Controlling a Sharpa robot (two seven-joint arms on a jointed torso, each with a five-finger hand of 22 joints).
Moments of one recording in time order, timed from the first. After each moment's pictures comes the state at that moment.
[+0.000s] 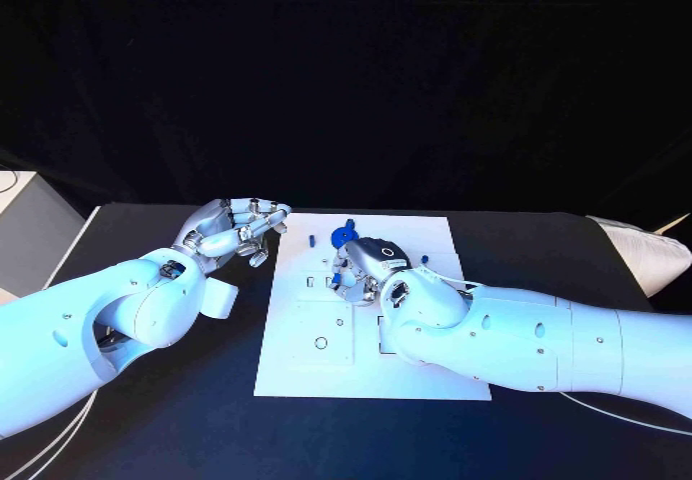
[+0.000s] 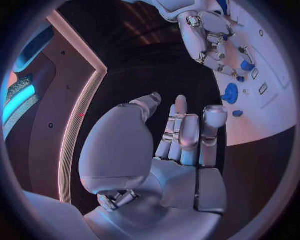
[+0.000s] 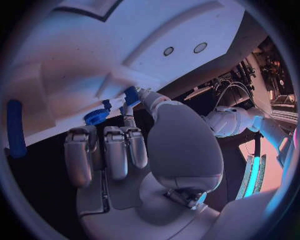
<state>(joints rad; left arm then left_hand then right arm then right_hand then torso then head) 1.00 -0.95 0.26 1.62 -0.32 -0.25 0.28 1.33 -0.23 0.48 0.22 0.05 0.86 0.16 0.29 0.31 1.05 0.09 0.54 0.42 1.35 0.01 1.31 1.17 0.15 1.18 0.11 1.23 0.86 1.19 -0.52 -0.16 1.48 -1.62 -0.56 -0.52 1.30 -0.22 0.45 0.19 0.18 0.98 0.12 0.31 0.41 1.47 0.03 1.55 1.31 1.47 -0.04 1.57 1.31 0.02 1.47 0.06 1.54 1.31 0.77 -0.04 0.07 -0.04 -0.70</state>
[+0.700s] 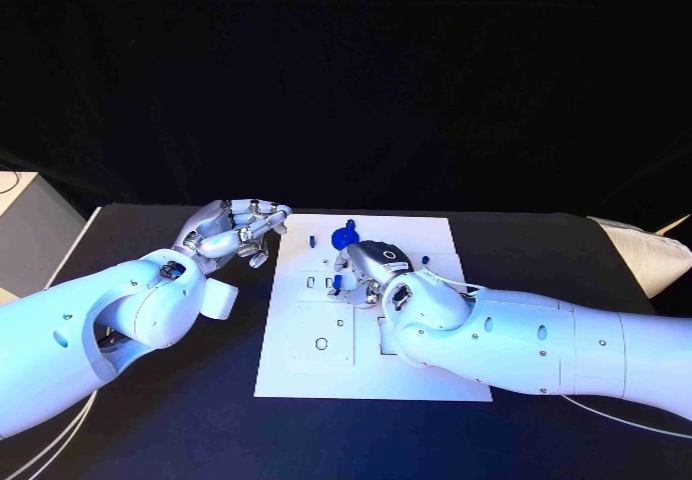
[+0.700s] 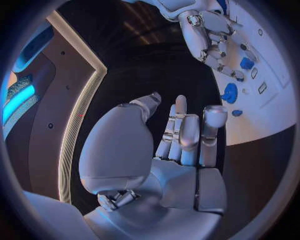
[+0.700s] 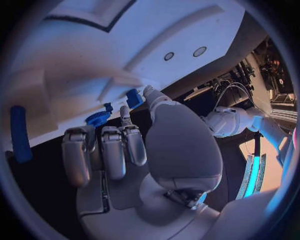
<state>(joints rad) 1.00 -0.95 0.26 1.62 -0.32 -0.25 0.27 1.33 -0.23 0.48 0.22 0.05 0.86 0.16 0.29 0.31 1.05 0.09 0.54 0.42 1.35 0.01 1.31 1.17 0.15 1.18 0.11 1.23 0.86 1.19 -0.53 -0.16 1.48 -1.61 -0.57 -0.51 1.31 -0.23 0.26 0.26 0.11 0.87 0.16 0.24 0.34 1.47 0.08 1.47 1.31 1.46 0.00 1.57 1.31 0.02 1.47 0.10 1.54 1.31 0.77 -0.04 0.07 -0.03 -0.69</state>
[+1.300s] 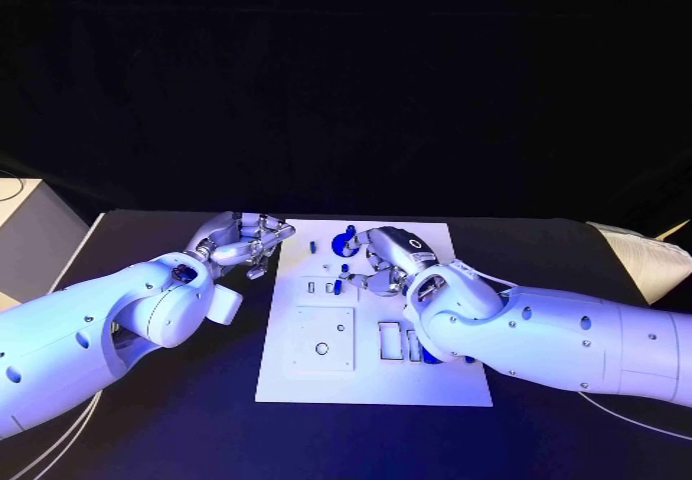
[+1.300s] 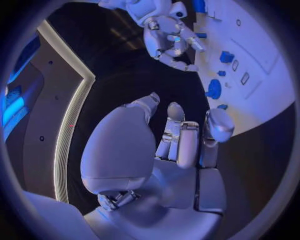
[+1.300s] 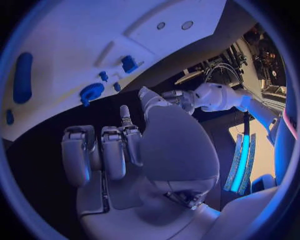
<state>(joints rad) 1.00 -0.90 0.26 1.54 -0.45 -0.25 0.13 1.35 -0.21 0.41 0.28 0.05 0.86 0.15 0.45 0.40 1.17 0.06 1.09 0.87 1.46 0.00 1.49 1.31 0.11 1.28 0.10 1.34 1.03 1.24 -0.65 -0.16 1.55 -1.45 -0.69 -0.26 1.40 -0.19 0.23 0.28 0.18 0.88 0.16 0.25 0.32 1.47 0.08 1.47 1.31 1.46 0.00 1.57 1.31 0.02 1.46 0.10 1.52 1.31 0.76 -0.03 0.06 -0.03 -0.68</state>
